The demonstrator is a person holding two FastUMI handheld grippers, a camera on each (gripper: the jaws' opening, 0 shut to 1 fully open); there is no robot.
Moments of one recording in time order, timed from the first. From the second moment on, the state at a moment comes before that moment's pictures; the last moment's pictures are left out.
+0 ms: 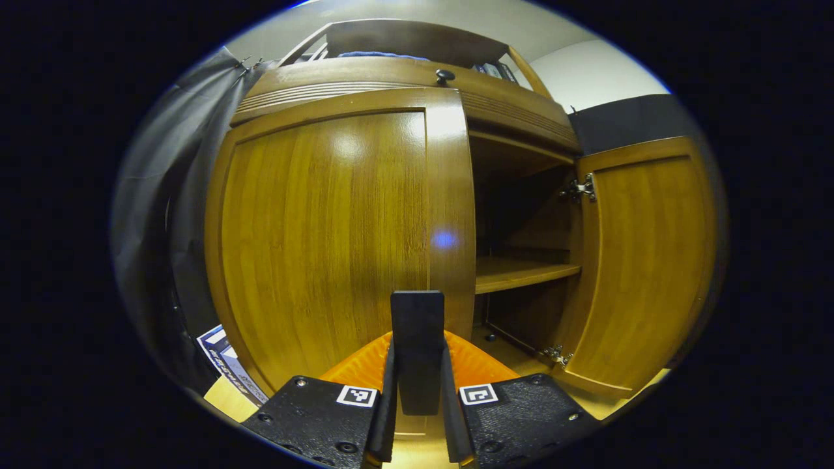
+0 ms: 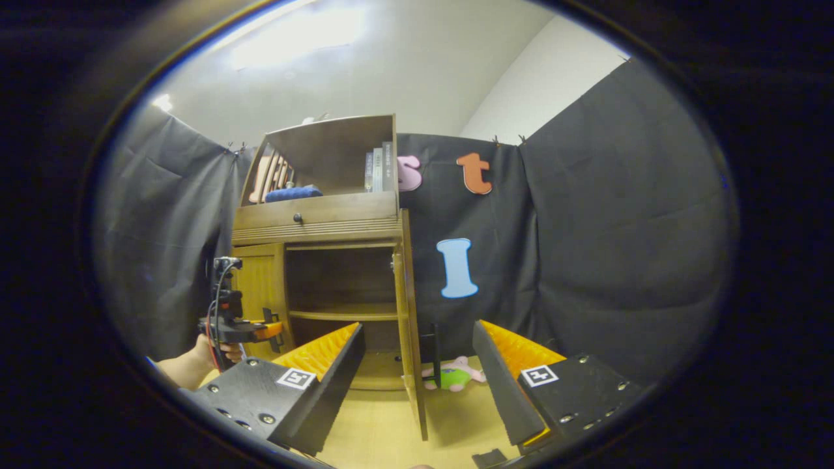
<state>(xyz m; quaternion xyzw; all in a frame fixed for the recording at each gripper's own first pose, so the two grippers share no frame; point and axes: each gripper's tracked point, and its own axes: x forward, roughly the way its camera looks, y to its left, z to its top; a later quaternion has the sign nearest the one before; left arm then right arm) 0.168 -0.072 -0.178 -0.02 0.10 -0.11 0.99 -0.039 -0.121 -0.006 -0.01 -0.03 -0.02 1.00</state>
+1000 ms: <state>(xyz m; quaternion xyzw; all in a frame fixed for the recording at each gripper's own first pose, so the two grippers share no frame) 0.060 0.006 -0.152 0.01 0.09 -0.13 0.99 -0.038 -0.086 0.008 -0.01 -0.03 -0.01 1.00</state>
